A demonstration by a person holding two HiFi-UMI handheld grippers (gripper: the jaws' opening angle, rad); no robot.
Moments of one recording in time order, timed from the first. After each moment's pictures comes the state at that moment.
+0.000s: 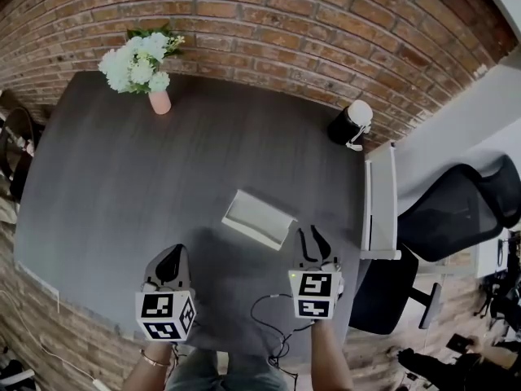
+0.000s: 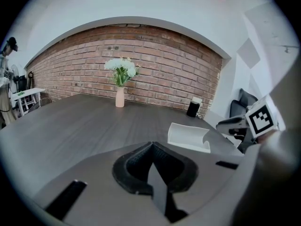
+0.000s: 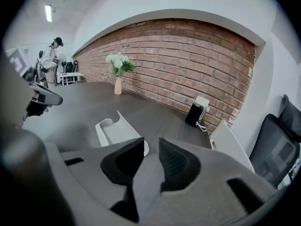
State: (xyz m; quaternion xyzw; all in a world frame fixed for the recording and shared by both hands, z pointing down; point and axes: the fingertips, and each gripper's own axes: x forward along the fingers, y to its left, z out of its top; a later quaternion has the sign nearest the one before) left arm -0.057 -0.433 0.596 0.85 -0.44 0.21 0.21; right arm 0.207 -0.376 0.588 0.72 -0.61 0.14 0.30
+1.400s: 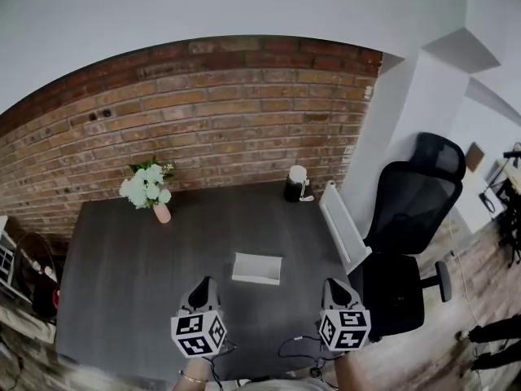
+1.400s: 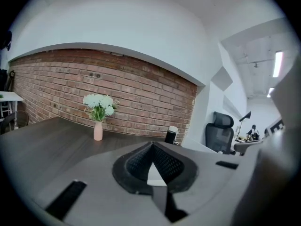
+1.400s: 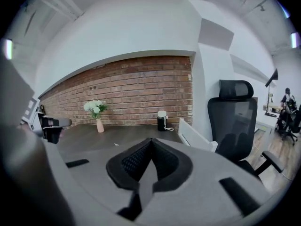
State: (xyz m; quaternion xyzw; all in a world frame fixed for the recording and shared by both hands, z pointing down) left arm -0.035 -0.418 0.452 0.92 -0.35 0.08 0.15; right arm 0.190 -0.217 0.462 0.85 -0.49 0.17 0.08
